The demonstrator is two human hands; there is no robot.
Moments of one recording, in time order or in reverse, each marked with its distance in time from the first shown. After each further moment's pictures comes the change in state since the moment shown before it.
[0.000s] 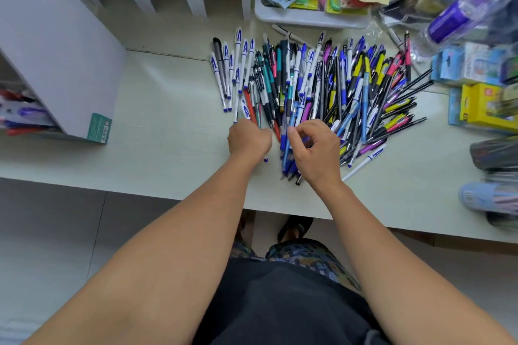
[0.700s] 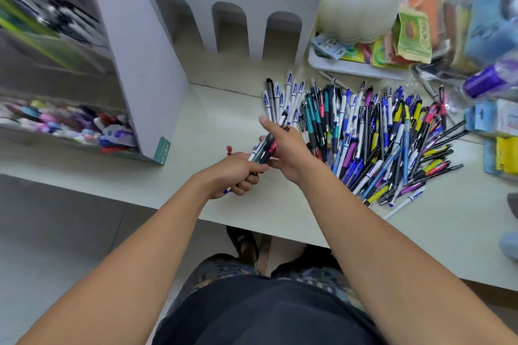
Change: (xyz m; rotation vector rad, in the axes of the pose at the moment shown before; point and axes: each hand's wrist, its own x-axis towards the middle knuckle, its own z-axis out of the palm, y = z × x) left_hand 0.015 -0.077 -0.141 -0.348 -0.671 0.062; right_hand 0.060 -0.133 0.098 0.723 -0.456 0.818
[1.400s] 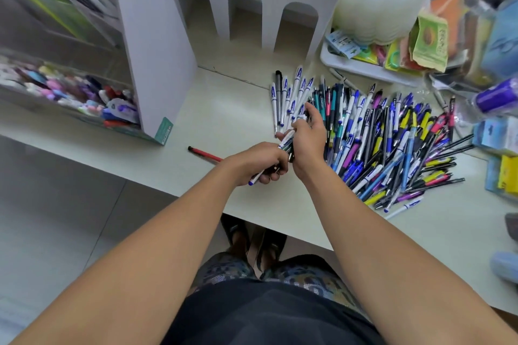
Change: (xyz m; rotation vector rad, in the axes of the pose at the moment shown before) left_hand 0.020 0.020 0.044 -0.049 0.046 0.010; right_hand 0.017 0.012 -0.022 0.088 0.295 -0.315
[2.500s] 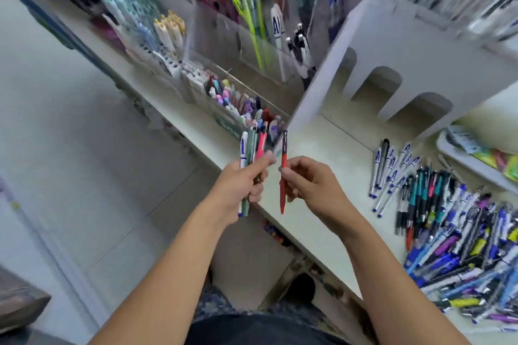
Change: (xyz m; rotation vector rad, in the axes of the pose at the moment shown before) left_hand -0.174 -0.098 -0.126 -0.791 0.560 0.423; right_hand -0.152 -0.025 0.120 -0.515 -0.968 -0.184
